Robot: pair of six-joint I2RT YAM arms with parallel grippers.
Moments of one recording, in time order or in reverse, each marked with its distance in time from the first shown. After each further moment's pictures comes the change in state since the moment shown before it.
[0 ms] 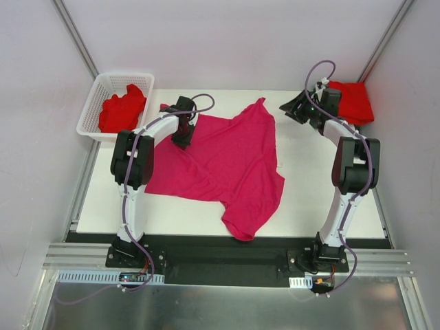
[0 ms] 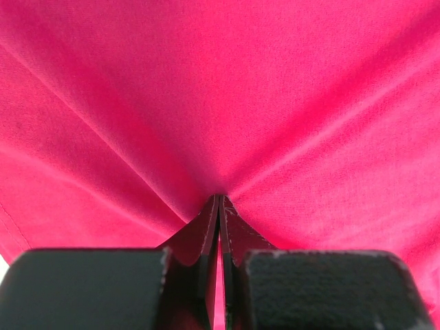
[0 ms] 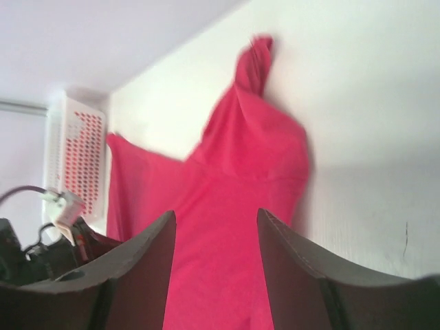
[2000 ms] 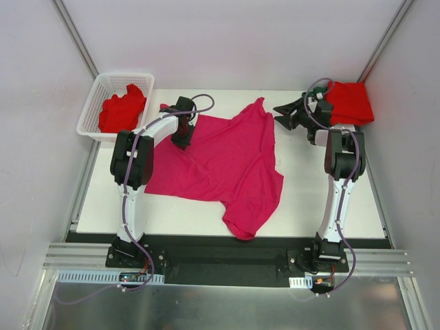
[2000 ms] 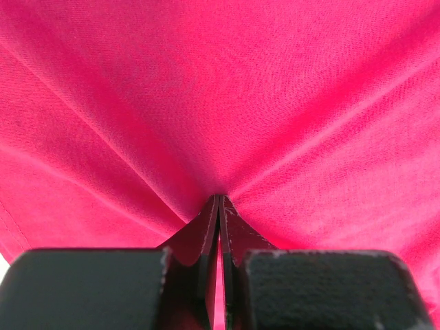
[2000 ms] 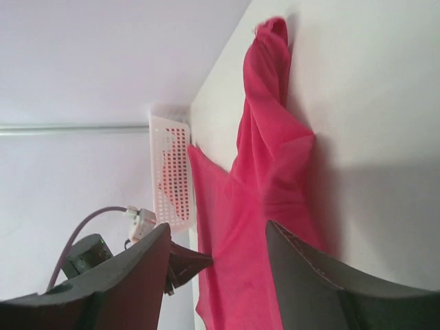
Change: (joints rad) left arm 0.000 -0.006 -0.009 0.000 0.000 -0.002; right arm -0.009 0.290 0.032 0.478 -0.220 0.500
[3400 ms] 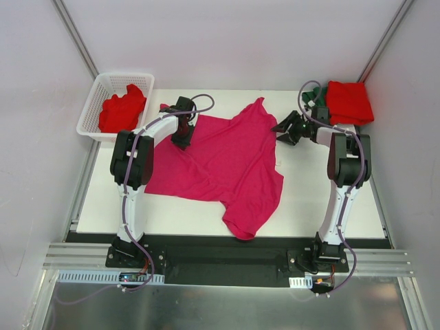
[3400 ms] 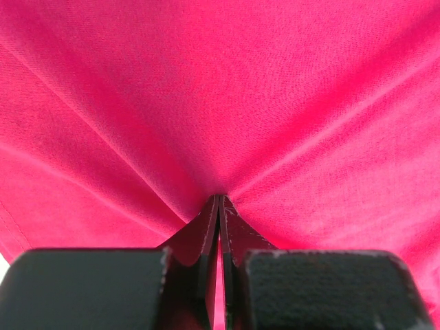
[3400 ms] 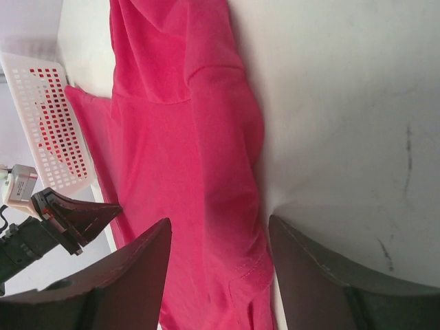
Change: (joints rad) left arm 0.000 -0.001 0.000 0.000 0.000 -0.001; right arm 0.016 -0.168 -0.096 -0.568 0.114 -0.463
